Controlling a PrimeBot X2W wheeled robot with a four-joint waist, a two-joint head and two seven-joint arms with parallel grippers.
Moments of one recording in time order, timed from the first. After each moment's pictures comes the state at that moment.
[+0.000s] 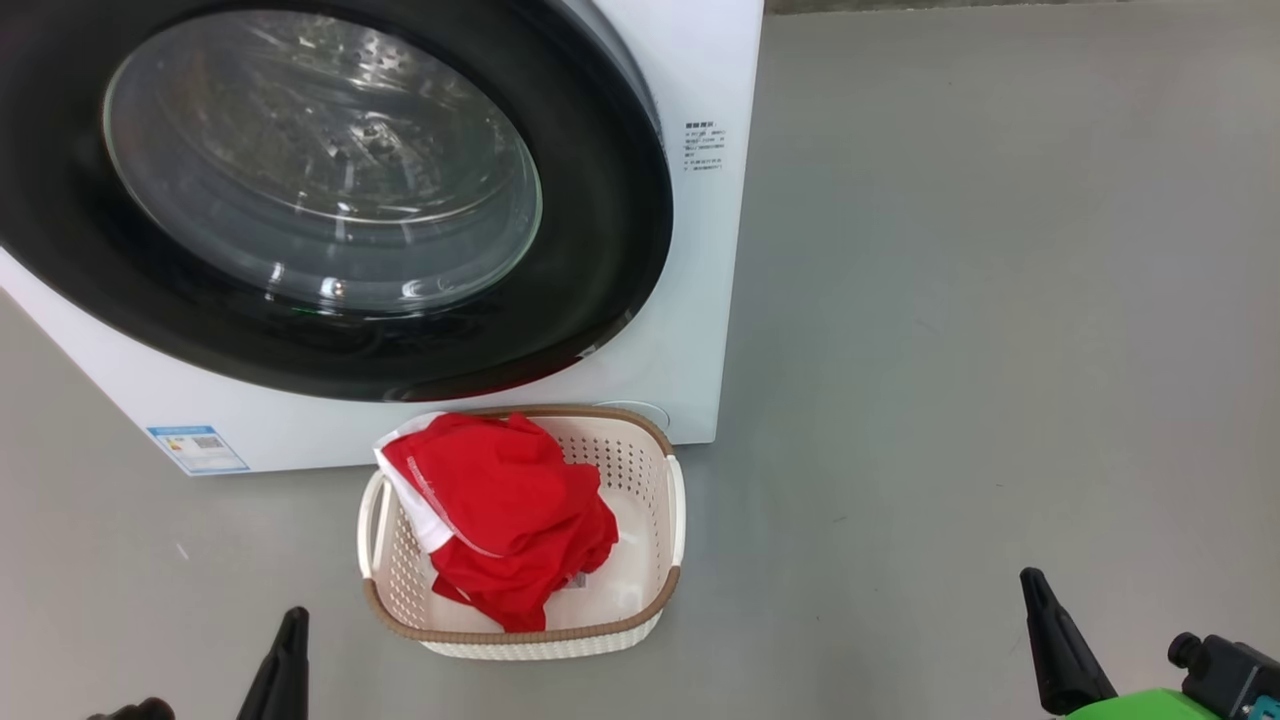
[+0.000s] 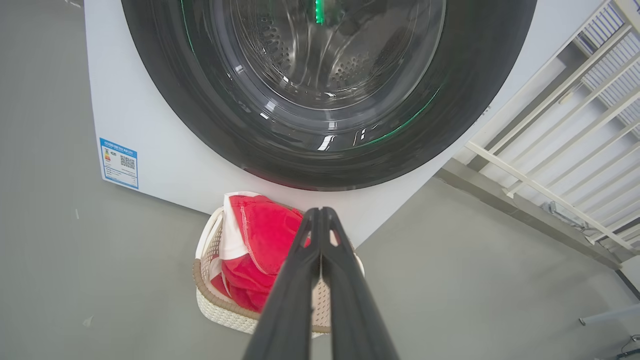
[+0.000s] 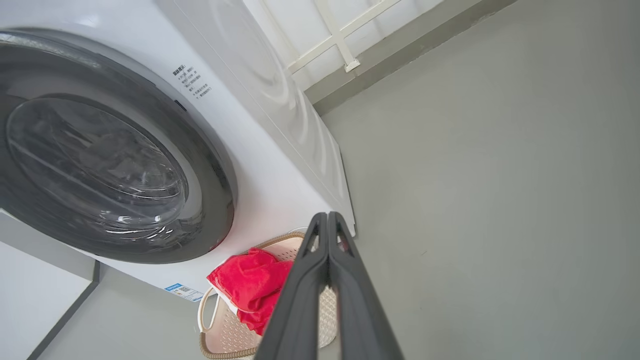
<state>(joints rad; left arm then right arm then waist) 0.05 0.13 0.01 0.22 -0.67 -0.12 -0.16 0.10 -0.04 -0.02 0.27 0.73 0.13 -0.18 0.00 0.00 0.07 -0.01</state>
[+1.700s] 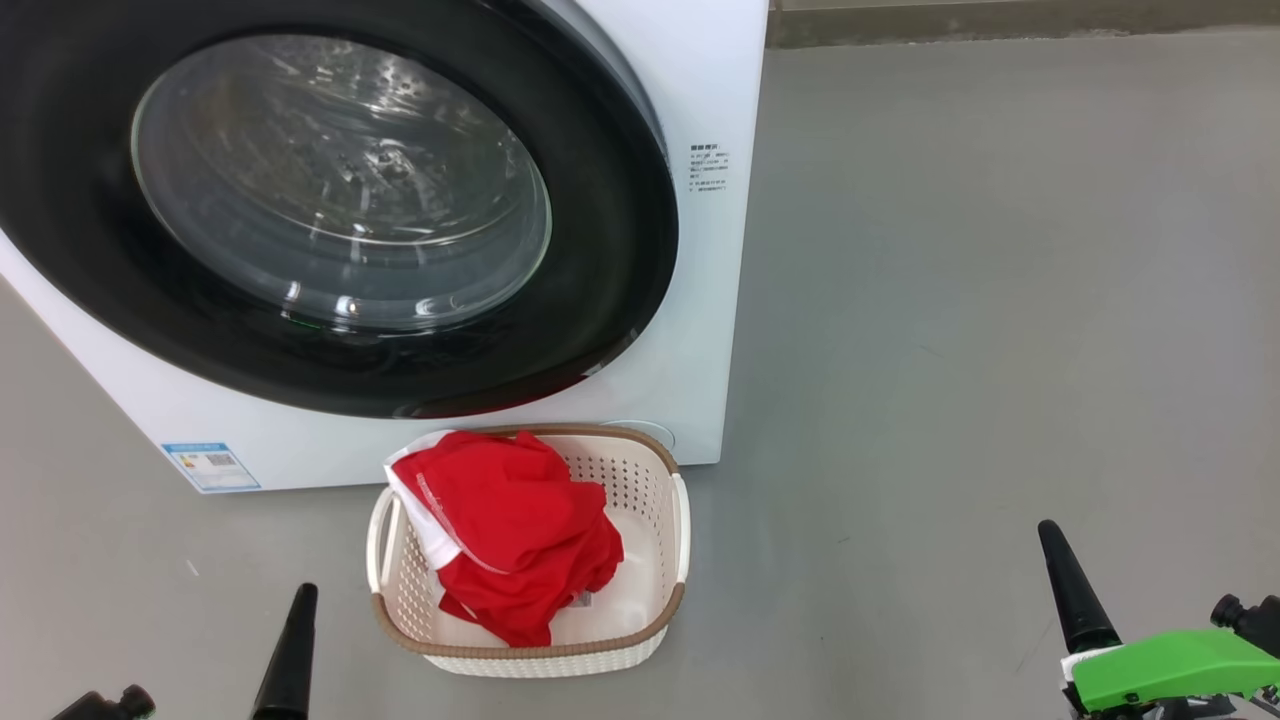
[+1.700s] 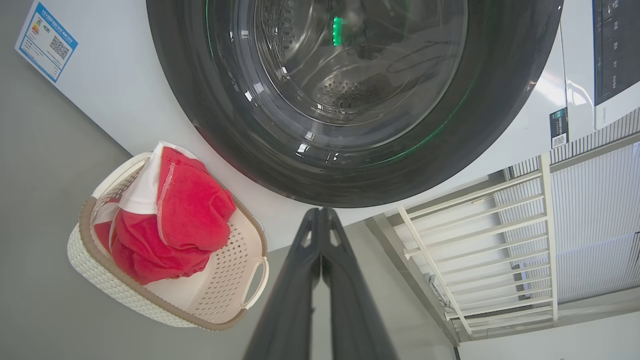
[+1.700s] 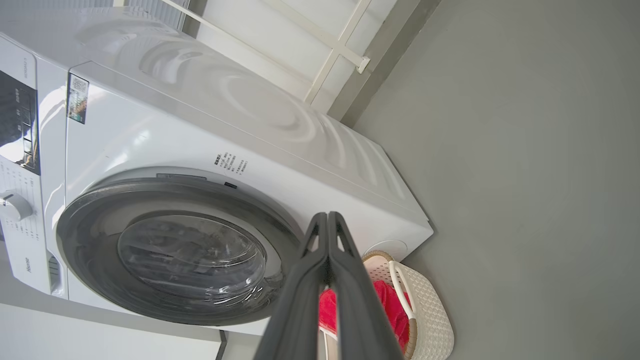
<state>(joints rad) -0.01 0.08 0.04 0.24 -1.18 -0.12 -0.02 0.02 -0.05 -0.05 0.27 1.22 0.13 -0.04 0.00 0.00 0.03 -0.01</state>
